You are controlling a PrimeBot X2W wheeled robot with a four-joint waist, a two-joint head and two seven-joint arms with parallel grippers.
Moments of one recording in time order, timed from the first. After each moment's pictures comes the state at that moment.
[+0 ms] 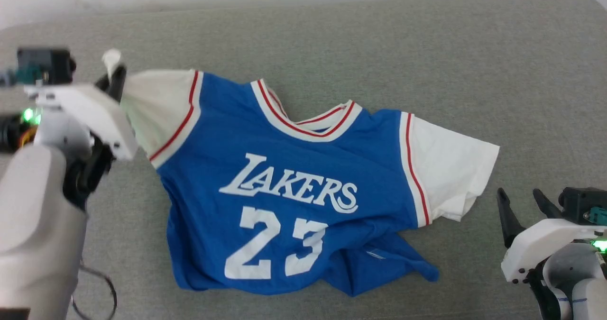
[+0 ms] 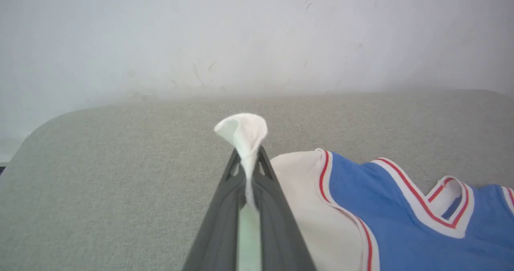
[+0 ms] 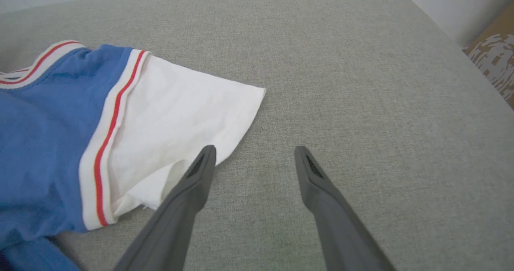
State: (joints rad) left arm -0.69 0.46 -0.23 0.42 -0.56 -0.04 0.26; right arm -0.09 -0.05 -0.20 0.12 0.10 0.13 0.23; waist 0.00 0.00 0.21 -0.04
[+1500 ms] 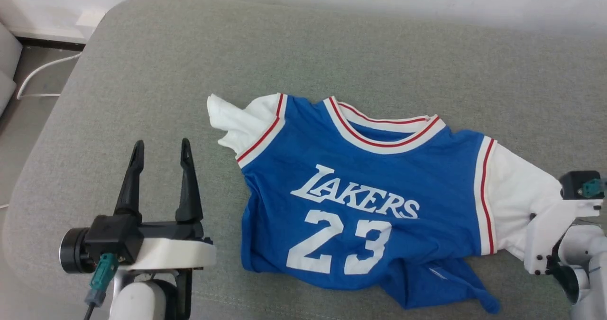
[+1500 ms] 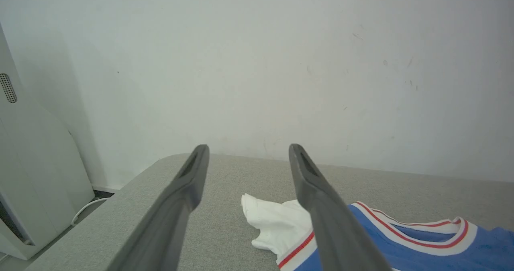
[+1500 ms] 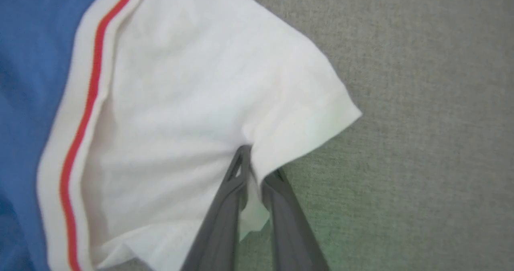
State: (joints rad) left arm -0.08 0.10 -0.07 -0.09 -0.15 0.10 -0.26; right arm -0.24 -0.18 -0.22 0.41 0.05 0.13 0.55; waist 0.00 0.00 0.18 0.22
